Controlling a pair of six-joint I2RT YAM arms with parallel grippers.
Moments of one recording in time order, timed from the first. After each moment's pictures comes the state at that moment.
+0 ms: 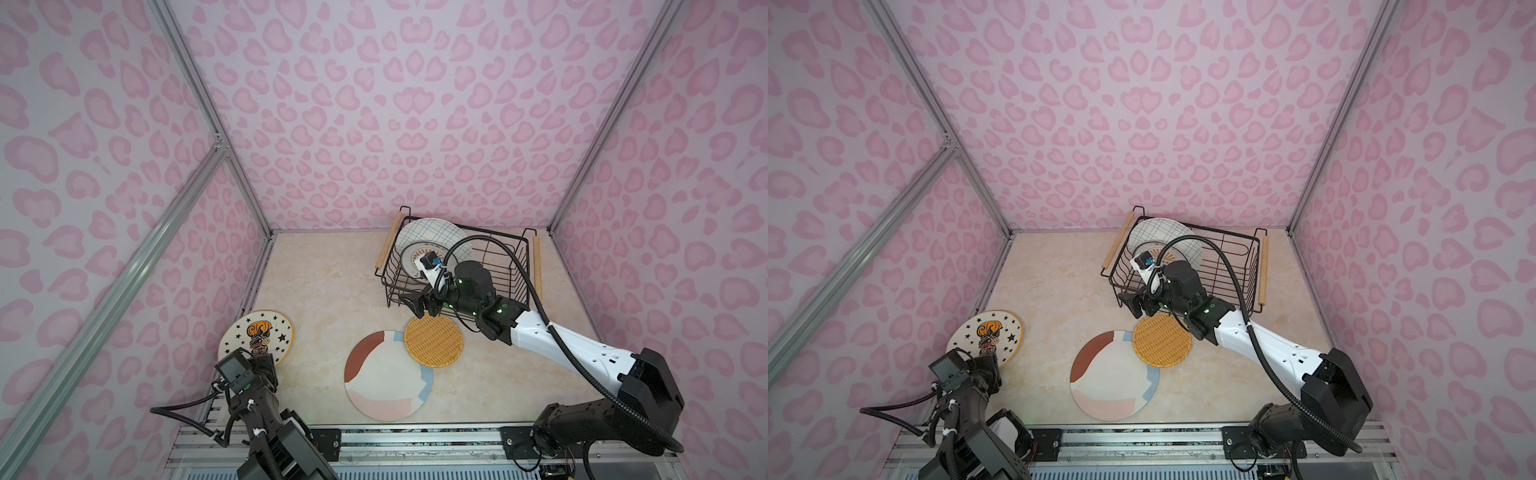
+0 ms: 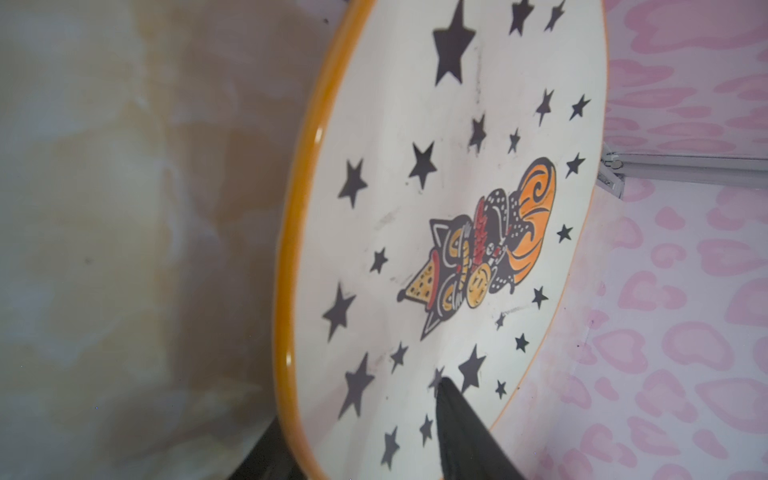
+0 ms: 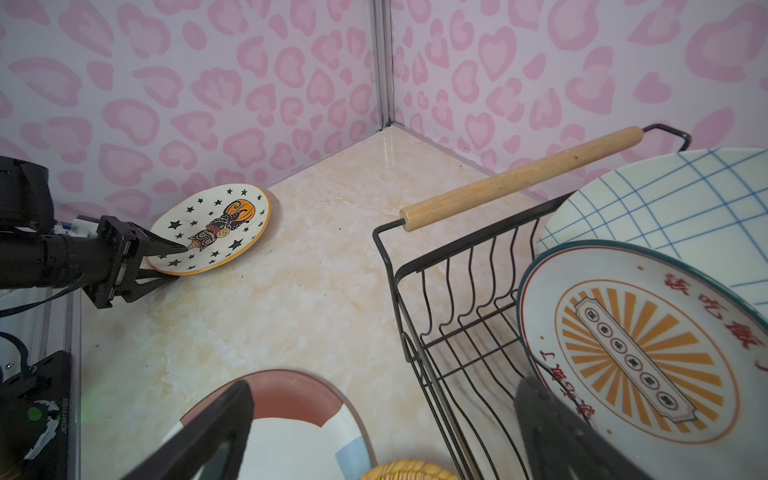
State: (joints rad) left arm 0.77 0.91 0.21 -0.19 0.25 -1.16; right arm 0.73 1.39 1.02 0.01 -0.20 0.02
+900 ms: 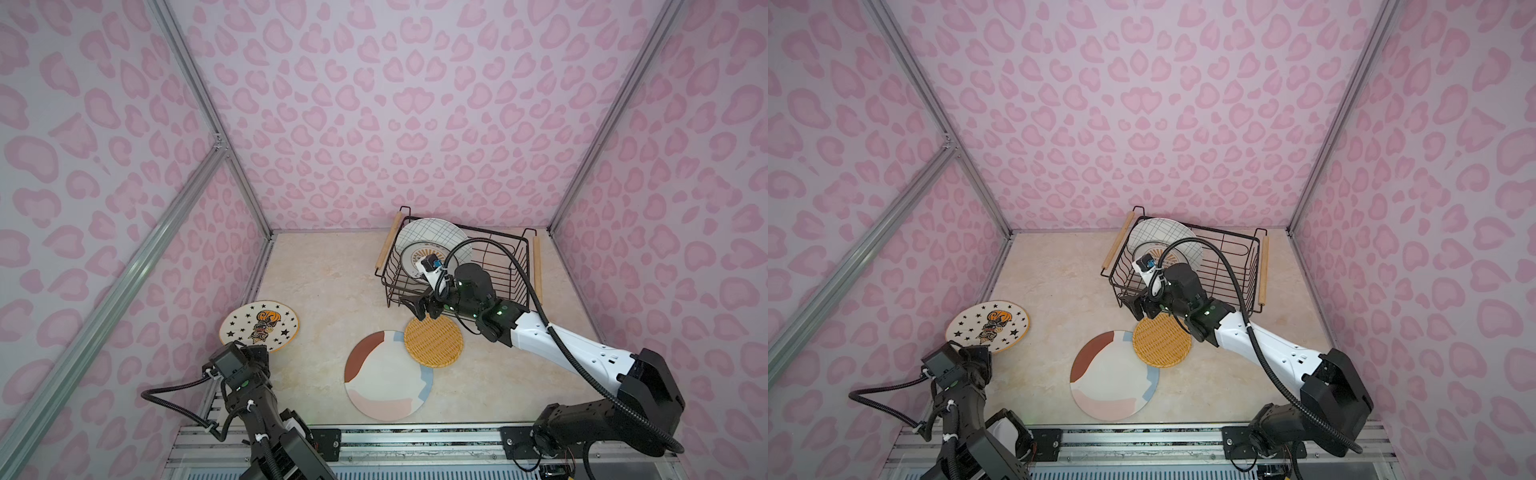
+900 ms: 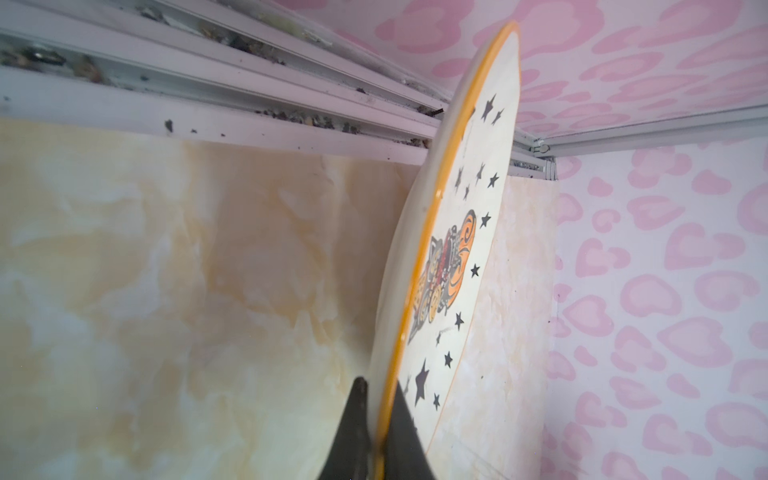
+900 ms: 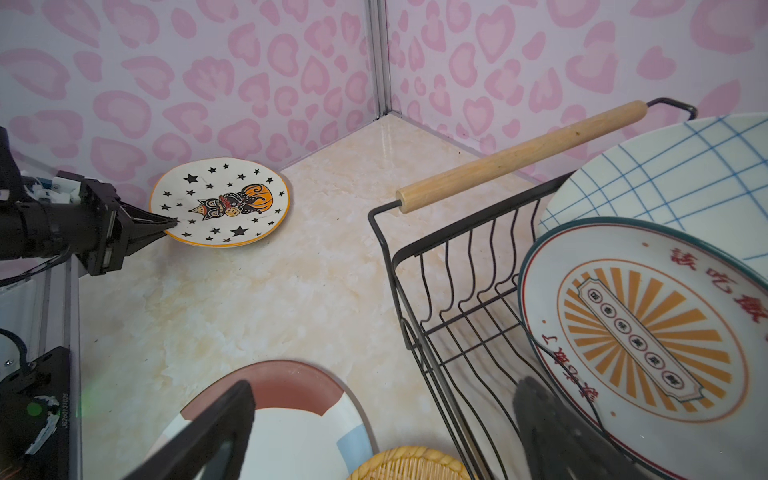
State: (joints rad) left arm 0.75 0.84 0.28 -0.19 0.26 -1.00; right arm 0.72 1.40 0.99 0.01 -0.19 0.04
